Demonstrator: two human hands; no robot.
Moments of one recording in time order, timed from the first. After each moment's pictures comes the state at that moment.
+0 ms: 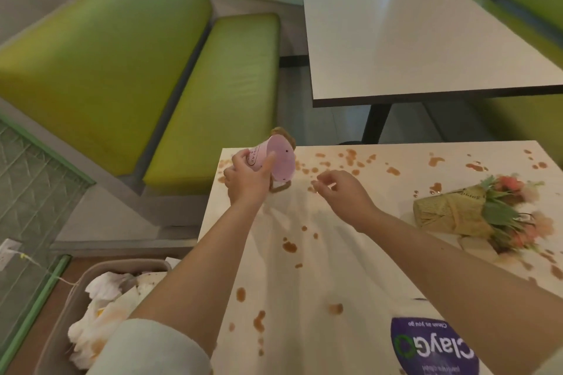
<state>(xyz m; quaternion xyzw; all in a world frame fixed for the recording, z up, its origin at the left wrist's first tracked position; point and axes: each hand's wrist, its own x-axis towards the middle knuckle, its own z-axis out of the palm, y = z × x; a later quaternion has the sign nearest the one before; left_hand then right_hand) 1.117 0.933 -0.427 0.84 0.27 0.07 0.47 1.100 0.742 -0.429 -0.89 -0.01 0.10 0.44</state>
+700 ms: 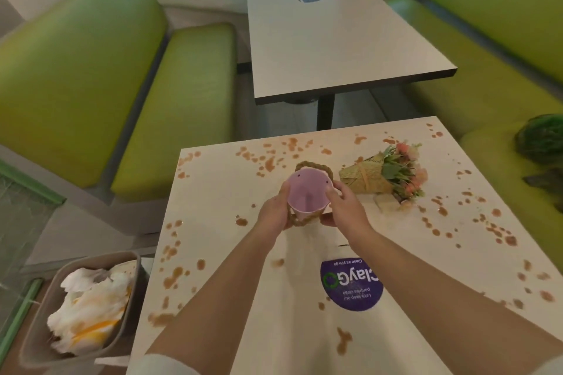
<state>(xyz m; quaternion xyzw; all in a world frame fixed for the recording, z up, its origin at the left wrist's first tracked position) 0.996 0.782 -0.410 0.76 0.22 -0.18 0.59 0.979 0.642 -0.409 -0.73 0.22 0.09 0.64</state>
